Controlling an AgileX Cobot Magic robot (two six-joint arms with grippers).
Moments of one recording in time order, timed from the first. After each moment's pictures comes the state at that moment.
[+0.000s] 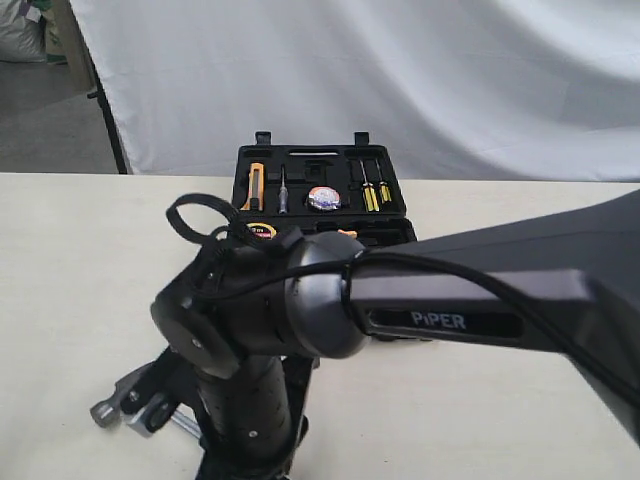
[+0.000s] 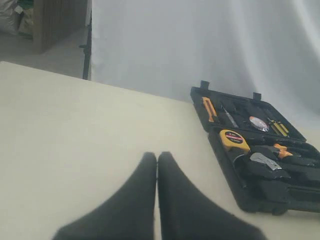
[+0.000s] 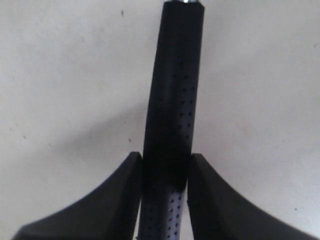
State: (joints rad) left arm 0.13 0.00 -0.01 0.02 0.10 -0.31; right arm 1.17 2.08 -1.44 -0.07 1.05 -0.01
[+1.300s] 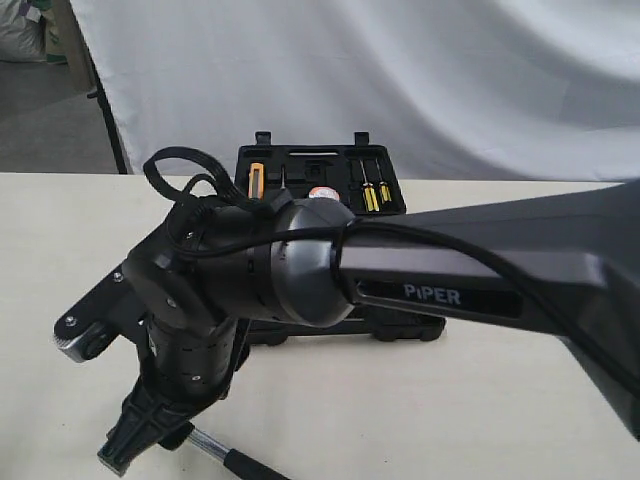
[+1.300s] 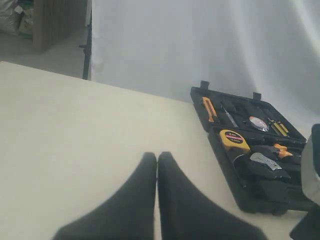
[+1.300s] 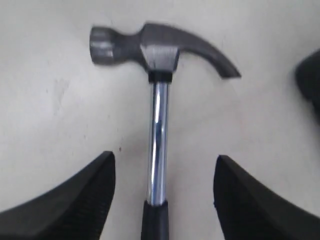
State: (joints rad) left arm 0.13 0.00 -0.01 0.02 0.10 -0.31; right arm 1.17 2.08 -1.56 -0.11 0.84 0.00
